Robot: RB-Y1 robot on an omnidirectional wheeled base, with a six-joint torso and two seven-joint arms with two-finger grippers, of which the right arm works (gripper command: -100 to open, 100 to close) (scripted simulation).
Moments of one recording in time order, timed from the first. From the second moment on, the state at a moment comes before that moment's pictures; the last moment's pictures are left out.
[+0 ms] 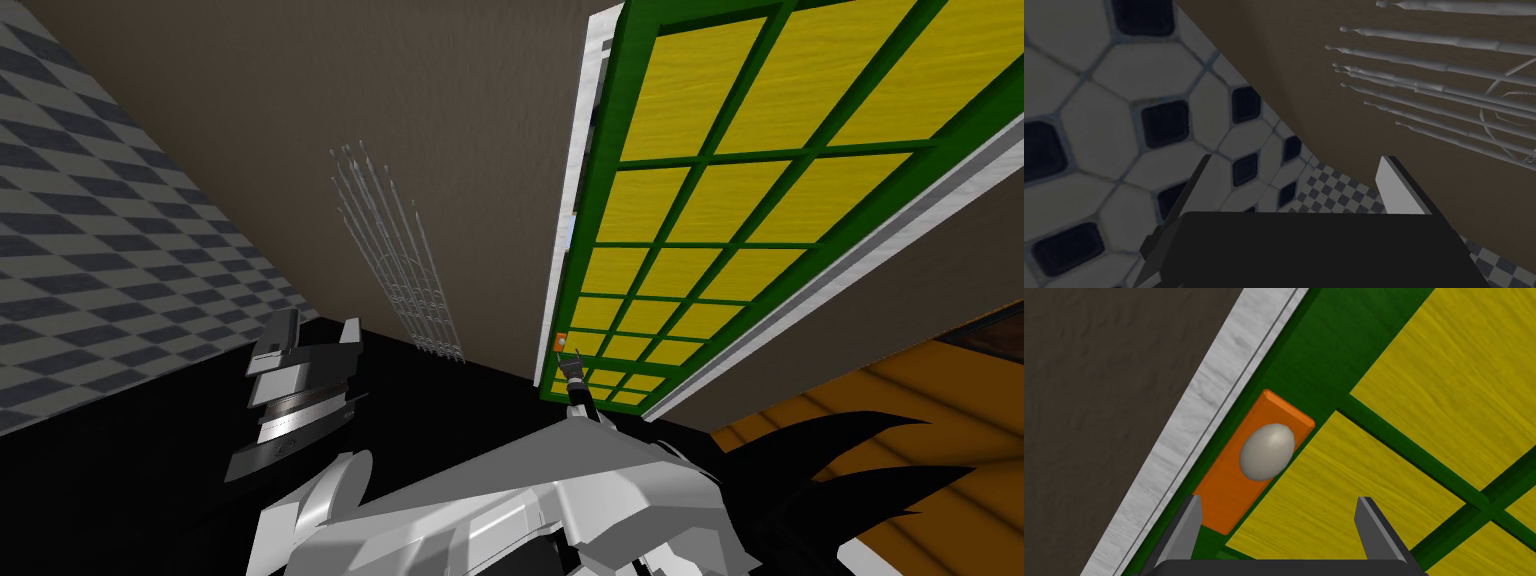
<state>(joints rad) -0.05 -0.20 -0.05 -0.58 -0.43 -0.93 -0.93</state>
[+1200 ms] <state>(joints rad) -0.13 -0.14 -0.07 -0.56 -0.52 -0.90 -1.25</state>
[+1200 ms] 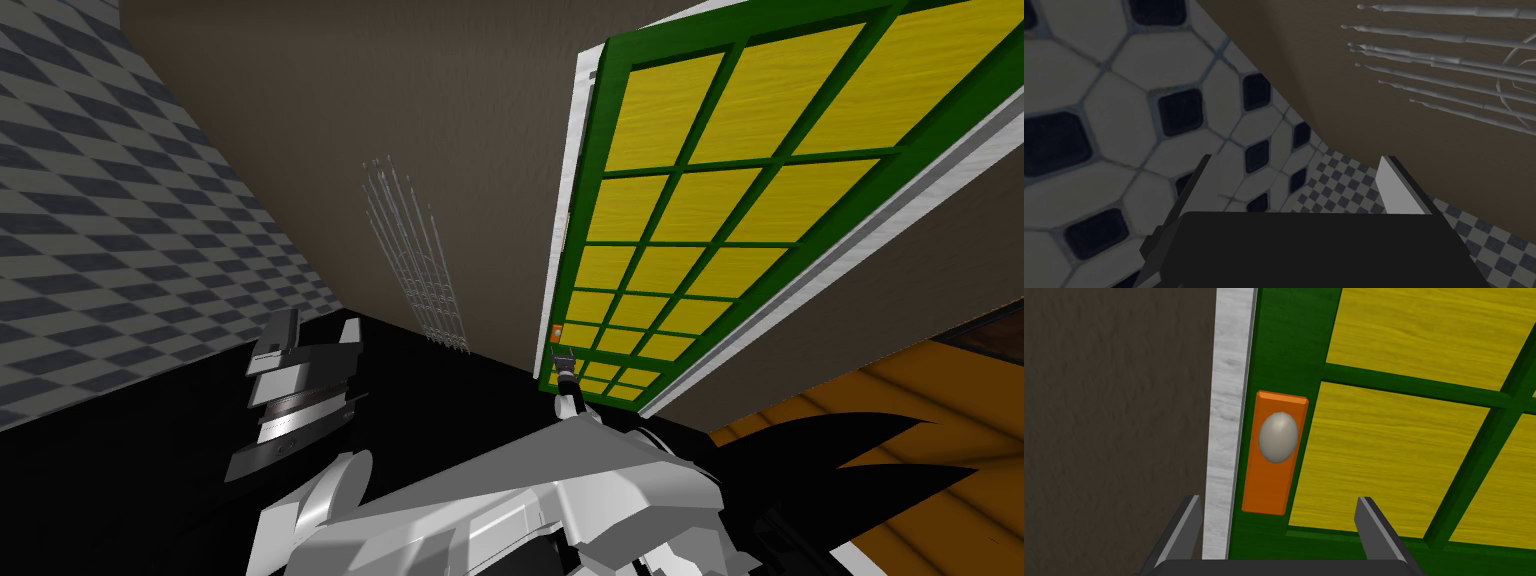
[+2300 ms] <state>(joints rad) -0.10 -0.20 -0.07 -0.55 -0.54 -0.90 -1.42</state>
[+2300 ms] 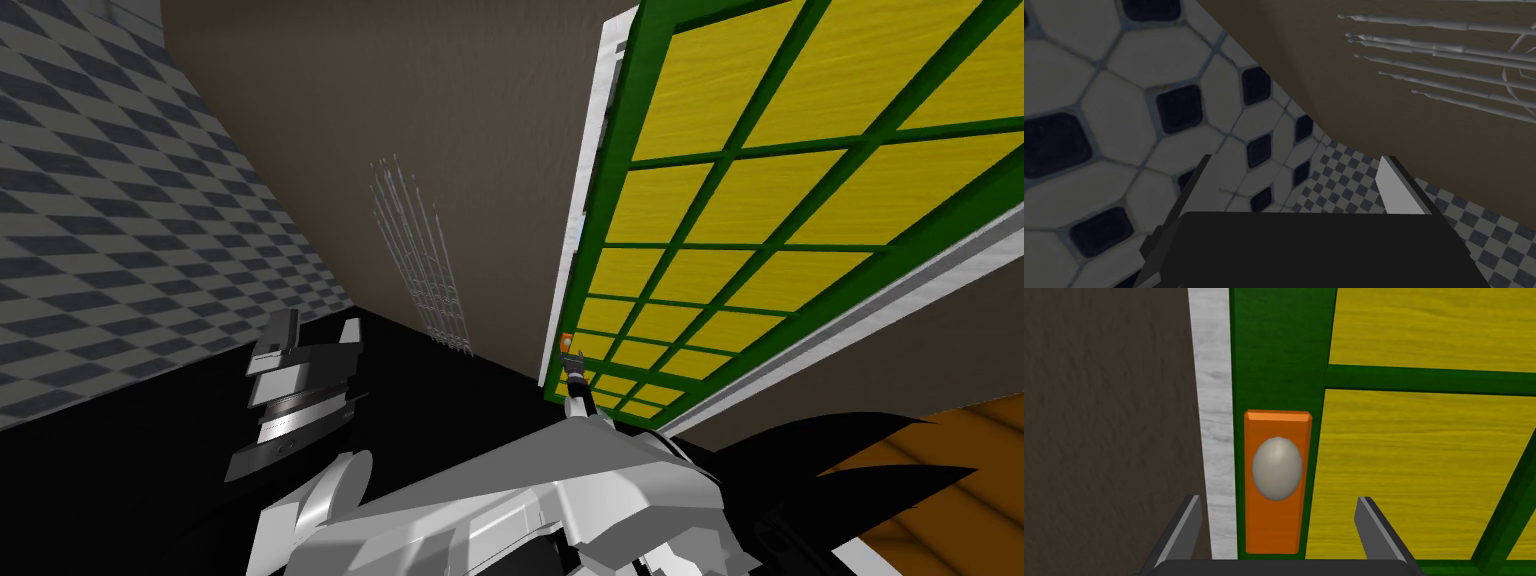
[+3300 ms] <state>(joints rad) -0.07 -0.26 -0.07 -0.53 -0.54 -0.91 -1.48</state>
